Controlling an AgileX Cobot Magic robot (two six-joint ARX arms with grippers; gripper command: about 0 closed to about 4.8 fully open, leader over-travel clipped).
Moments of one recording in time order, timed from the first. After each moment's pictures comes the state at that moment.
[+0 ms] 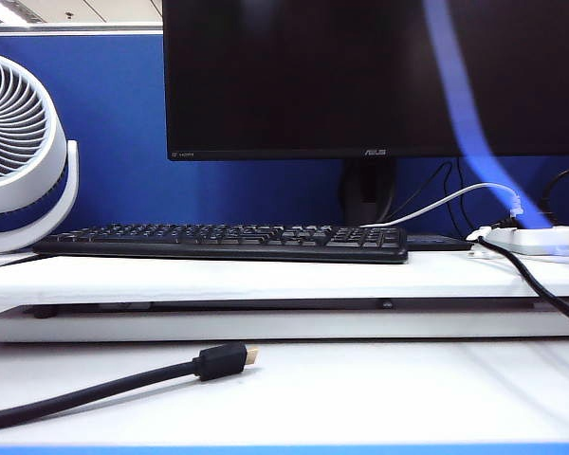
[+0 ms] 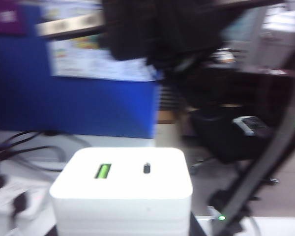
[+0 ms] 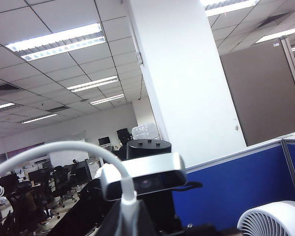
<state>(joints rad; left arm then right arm) -0.66 1.63 2.16 -0.81 0.93 0.21 0.24 1.17 1.35 0.73 -0.92 1.05</state>
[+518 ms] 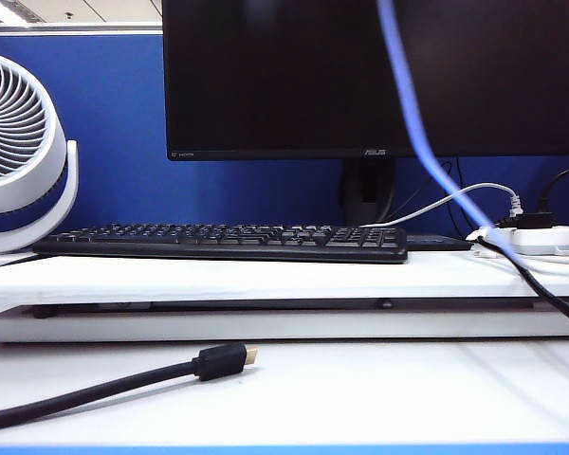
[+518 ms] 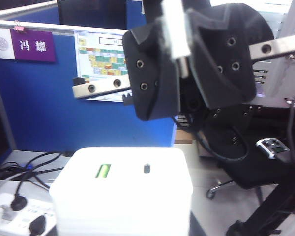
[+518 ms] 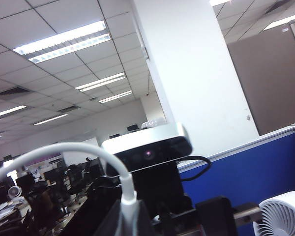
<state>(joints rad) -0.70 1.63 2.16 -0.66 0.85 0.11 0.28 1.17 1.35 0.70 -0.92 1.08</state>
